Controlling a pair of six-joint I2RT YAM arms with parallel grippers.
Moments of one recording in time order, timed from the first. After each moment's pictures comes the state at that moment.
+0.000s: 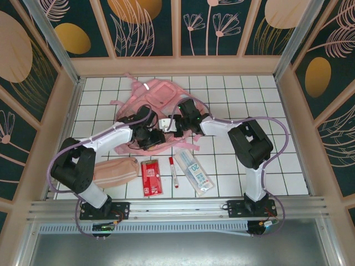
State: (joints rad) left arm -0.54 1.62 1.05 -0.63 0.22 -0.84; right arm 0.68 1.96 1.25 -0.03 -0.56 -1.03
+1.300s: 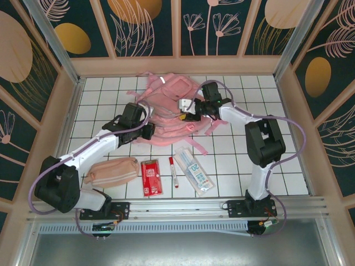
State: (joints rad) left arm -0.48 1.40 0.93 -0.37 0.16 -0.18; right arm 0.42 1.88 1.32 -0.21 -0.69 -1.03
